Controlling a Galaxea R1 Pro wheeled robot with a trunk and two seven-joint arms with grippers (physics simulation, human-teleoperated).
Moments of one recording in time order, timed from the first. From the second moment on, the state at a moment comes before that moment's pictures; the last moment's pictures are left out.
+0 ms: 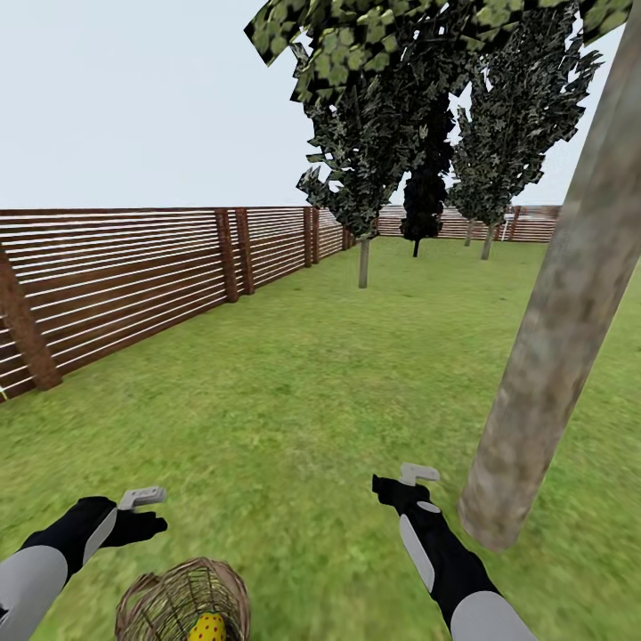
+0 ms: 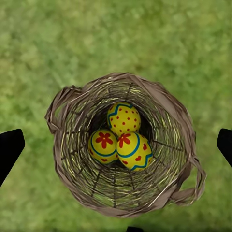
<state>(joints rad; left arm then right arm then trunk) -0.75 0.31 0.00 -0.27 0.08 0.52 -0.21 -0.54 0.13 -0.01 -0.70 -0.12 0.19 -0.16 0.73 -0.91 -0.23</state>
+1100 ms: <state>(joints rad) -0.74 0.32 0.00 -0.26 0.08 0.52 -0.21 -0.53 0.13 -0.01 -0.70 -0.12 0.19 -0.16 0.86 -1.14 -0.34</state>
